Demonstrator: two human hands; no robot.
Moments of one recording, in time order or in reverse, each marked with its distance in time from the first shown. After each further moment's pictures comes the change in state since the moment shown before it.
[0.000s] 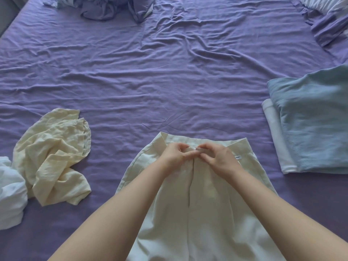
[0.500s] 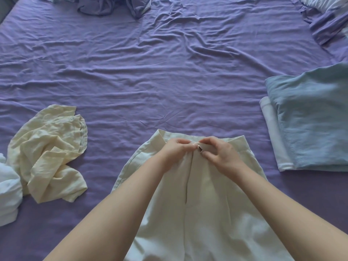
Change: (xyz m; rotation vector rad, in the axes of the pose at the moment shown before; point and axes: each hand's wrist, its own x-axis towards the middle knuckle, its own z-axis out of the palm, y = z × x) left_hand 0.002 0.008 0.005 -0.148 -0.070 -0.050; right_hand -0.003 0.010 -0.009 0.065 0.036 -0.065
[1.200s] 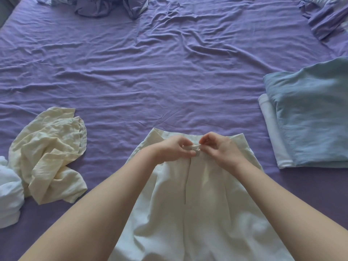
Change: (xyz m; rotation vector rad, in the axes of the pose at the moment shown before) left_hand 0.001 0.017 -0.011 0.522 -0.184 0.073; right_hand 0.005 -0.001 -0.007 0.100 -0.007 0.048
